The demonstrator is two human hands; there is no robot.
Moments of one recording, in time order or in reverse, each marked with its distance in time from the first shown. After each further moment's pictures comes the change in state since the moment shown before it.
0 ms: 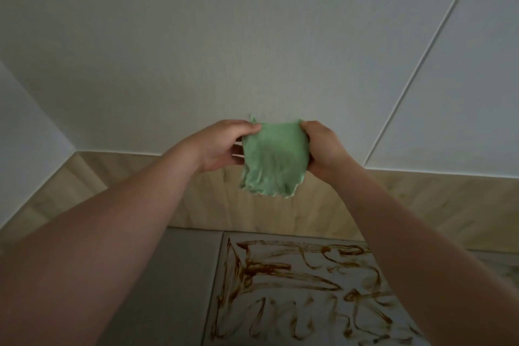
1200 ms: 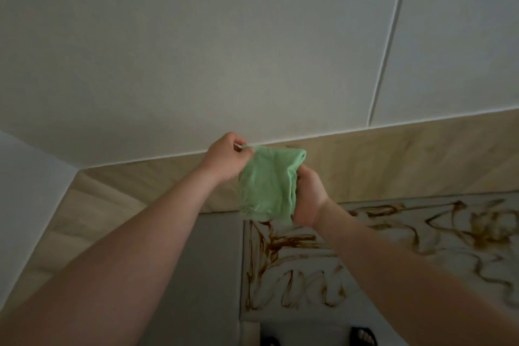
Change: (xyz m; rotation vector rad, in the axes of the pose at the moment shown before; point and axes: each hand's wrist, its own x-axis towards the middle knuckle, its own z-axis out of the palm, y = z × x) left_hand 0.098 -0.073 0.064 0.893 0.387 -0.083; right_hand 0.008 0.125 -0.080 0.743 -0.251 0.605
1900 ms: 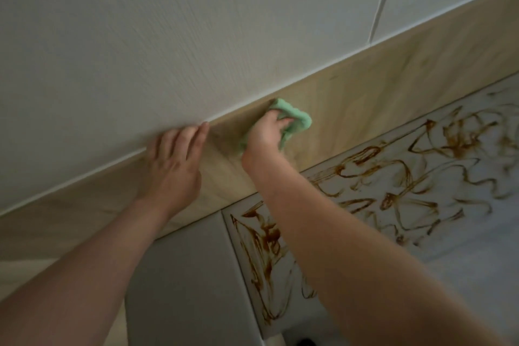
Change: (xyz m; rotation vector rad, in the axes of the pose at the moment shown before) left_hand 0.120 -0.194 0.054 0.801 0.192 0.901; right_hand 0.249 0.017 -0.020 -0.022 1.041 -0.462
